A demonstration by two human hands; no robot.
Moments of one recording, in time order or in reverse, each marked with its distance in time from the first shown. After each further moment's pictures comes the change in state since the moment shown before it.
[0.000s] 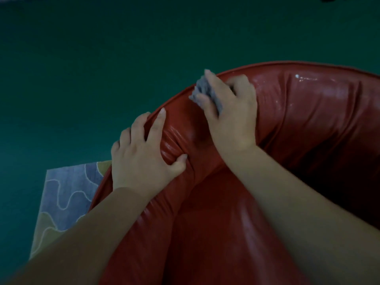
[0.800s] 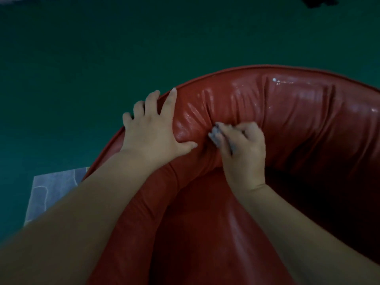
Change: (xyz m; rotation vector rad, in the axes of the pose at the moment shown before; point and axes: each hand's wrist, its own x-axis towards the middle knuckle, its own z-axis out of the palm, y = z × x) left_hand 0.055 0.049 -0.006 0.052 -0.148 0.119; right_hand -0.059 0.048 -0.039 0.005 -0.001 0.095
